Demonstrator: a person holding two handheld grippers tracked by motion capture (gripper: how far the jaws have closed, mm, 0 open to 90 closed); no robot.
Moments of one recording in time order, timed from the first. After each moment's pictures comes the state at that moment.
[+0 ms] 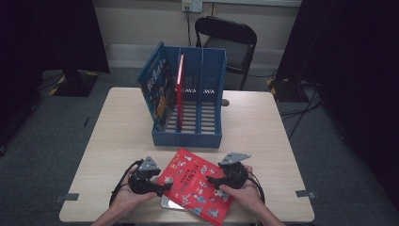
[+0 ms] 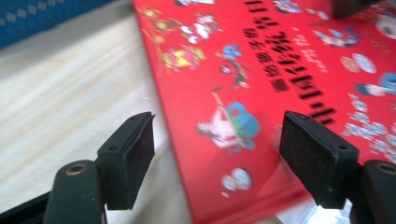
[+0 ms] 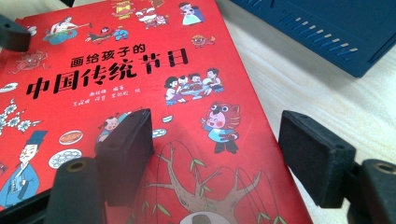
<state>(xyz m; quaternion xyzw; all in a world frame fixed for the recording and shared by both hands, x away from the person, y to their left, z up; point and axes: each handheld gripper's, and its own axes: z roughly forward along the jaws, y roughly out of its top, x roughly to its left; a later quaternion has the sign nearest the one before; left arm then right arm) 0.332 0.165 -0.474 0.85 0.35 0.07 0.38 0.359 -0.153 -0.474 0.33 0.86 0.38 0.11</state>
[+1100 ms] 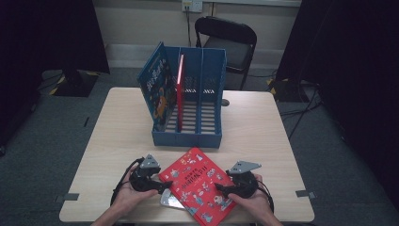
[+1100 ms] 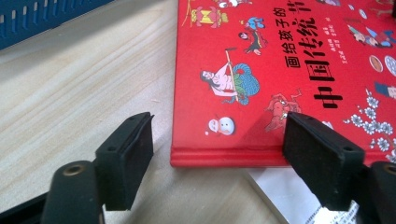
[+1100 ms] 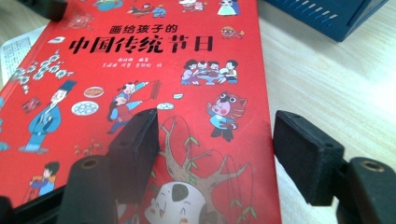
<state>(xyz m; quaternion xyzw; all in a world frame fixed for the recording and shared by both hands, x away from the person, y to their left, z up) 0.343 0.166 -0.478 0.85 0.36 0.07 0.37 0.329 -0.177 -0.470 0.34 0.85 0.38 0.12</state>
